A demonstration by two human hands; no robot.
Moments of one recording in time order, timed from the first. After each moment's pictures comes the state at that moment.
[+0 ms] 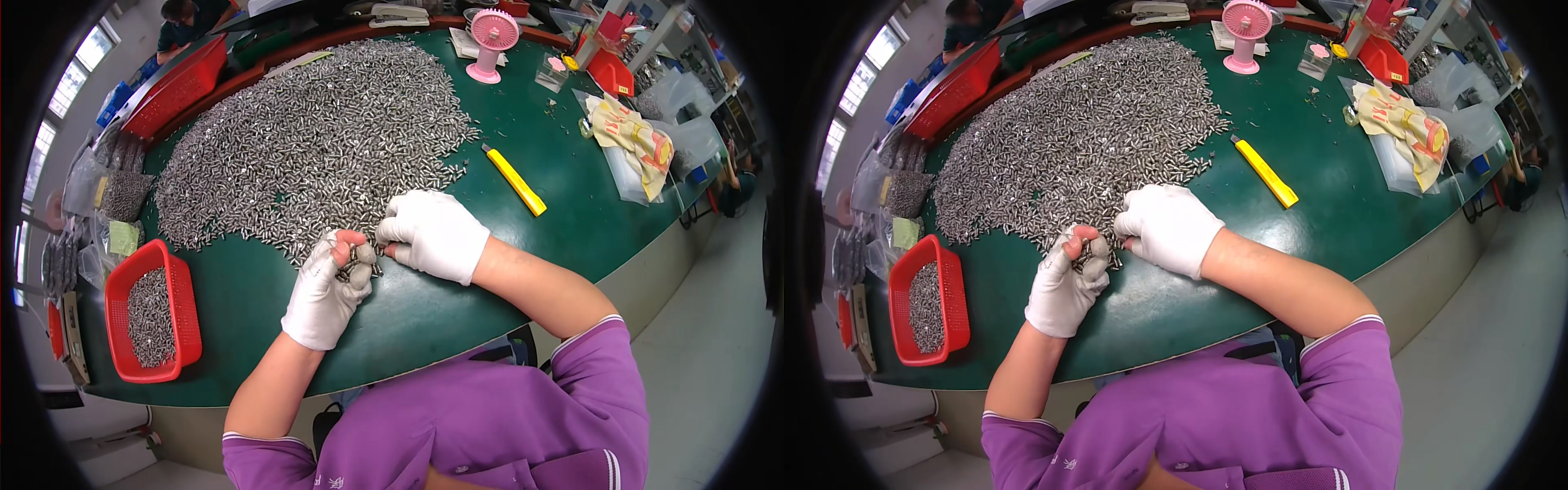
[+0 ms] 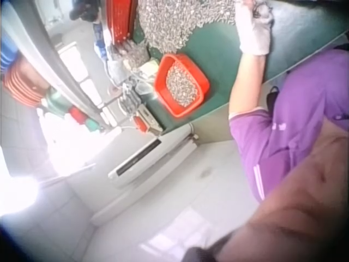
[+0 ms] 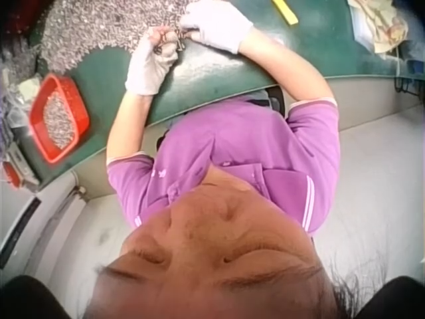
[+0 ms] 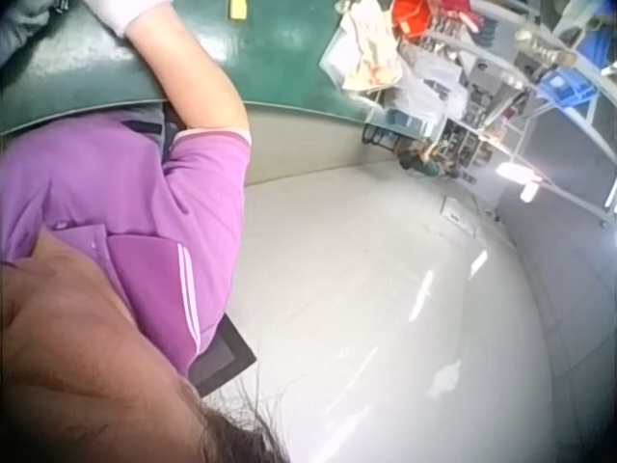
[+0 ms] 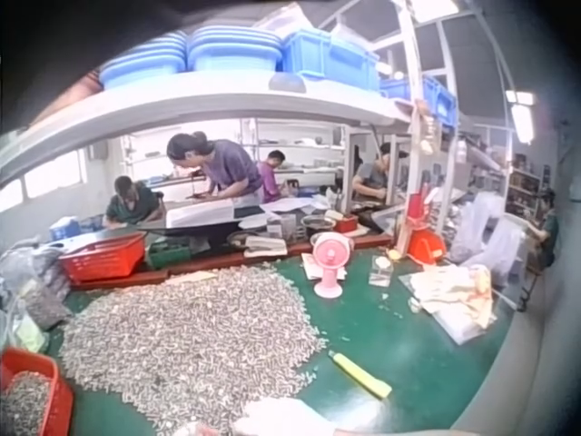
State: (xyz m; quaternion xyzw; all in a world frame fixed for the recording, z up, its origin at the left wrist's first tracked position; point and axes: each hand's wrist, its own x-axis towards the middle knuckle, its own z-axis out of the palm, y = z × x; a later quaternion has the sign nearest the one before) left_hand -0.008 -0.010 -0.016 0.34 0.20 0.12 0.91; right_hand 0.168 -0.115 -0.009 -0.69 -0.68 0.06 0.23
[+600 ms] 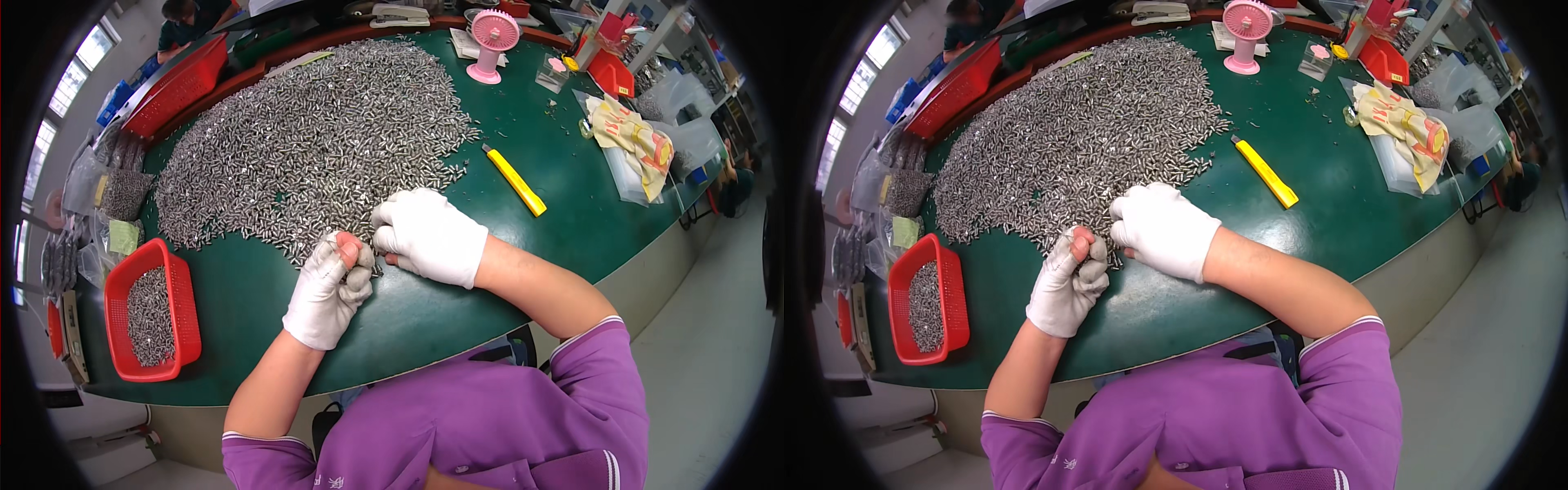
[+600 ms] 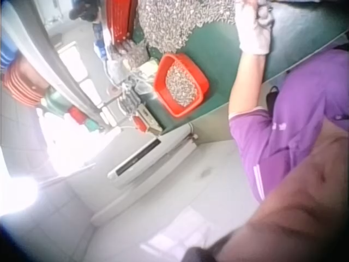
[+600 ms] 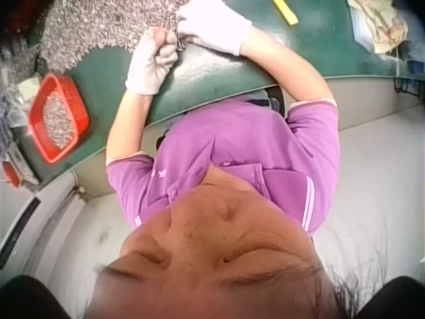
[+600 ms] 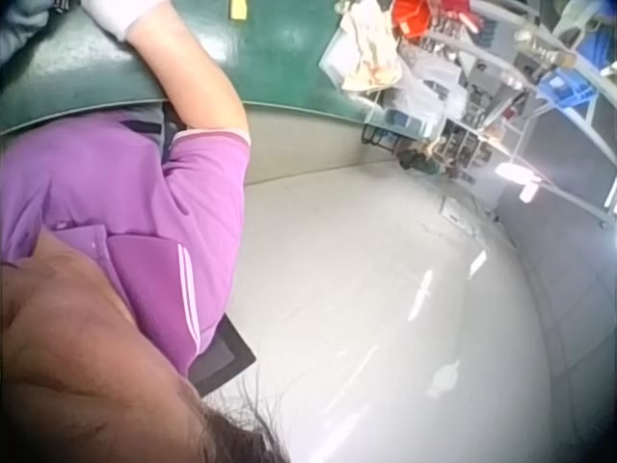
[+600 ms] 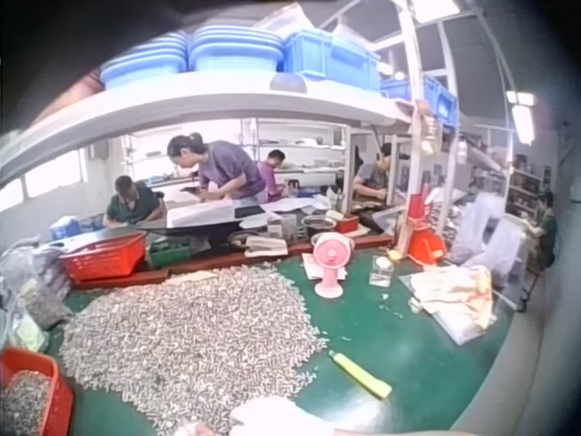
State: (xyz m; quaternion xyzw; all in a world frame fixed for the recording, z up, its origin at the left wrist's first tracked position) left_hand -0.006 -0.011 -0.019 0.30 0.18 0.11 0.93; right_hand 0.168 -0.113 -0.007 -0.62 -0.76 0.00 0.22
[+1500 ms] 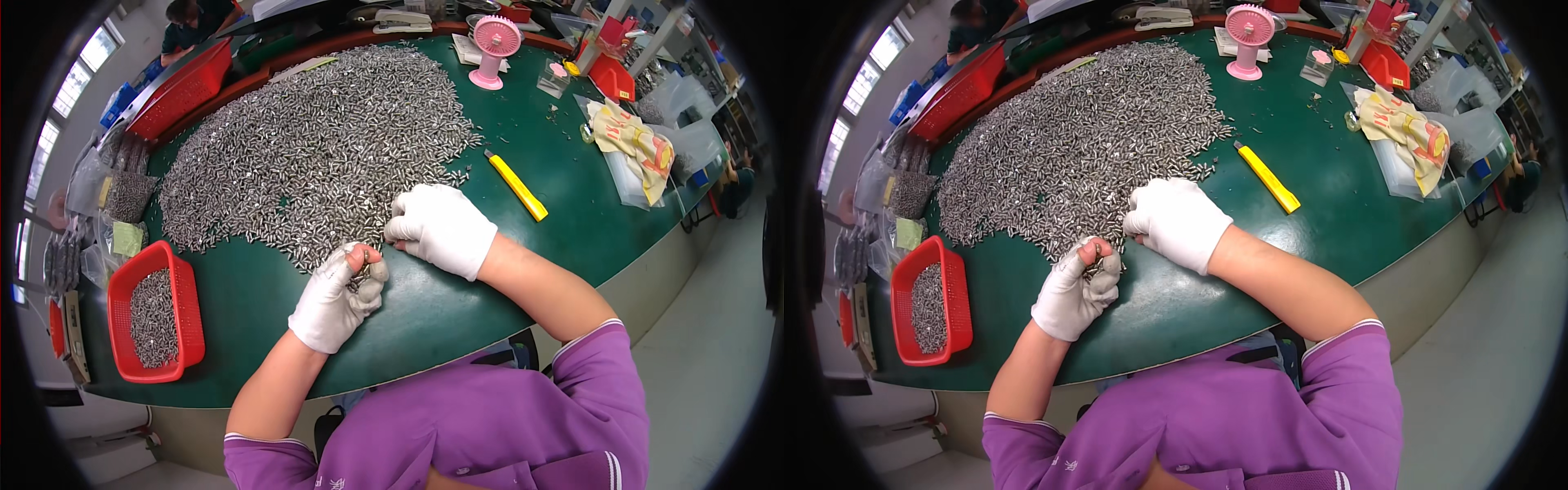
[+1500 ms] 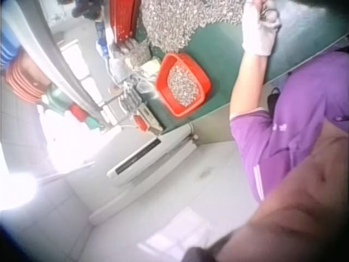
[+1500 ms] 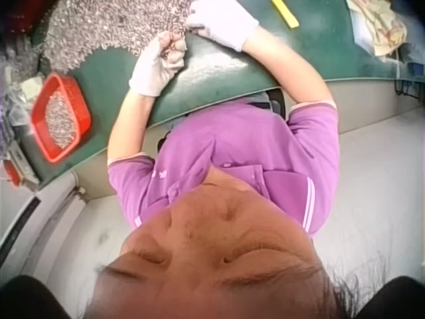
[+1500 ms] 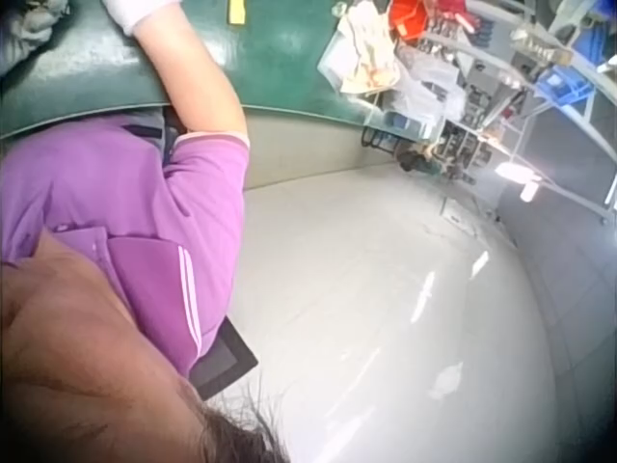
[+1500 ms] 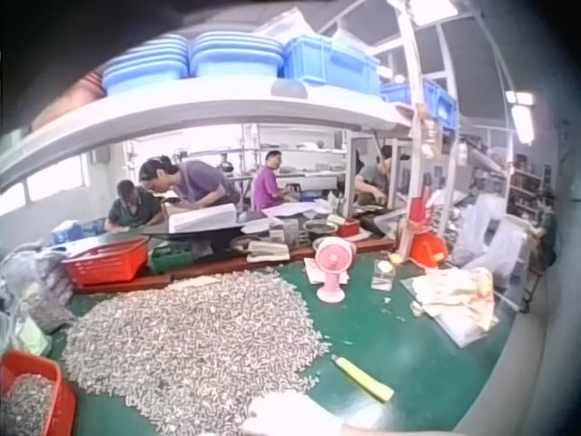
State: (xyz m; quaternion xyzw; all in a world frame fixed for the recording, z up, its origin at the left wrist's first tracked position) left_hand -0.010 -0.009 -0.022 0.31 0.19 0.04 0.93; right_hand 0.179 -0.113 -0.005 -0.67 -0.72 0.01 0.21
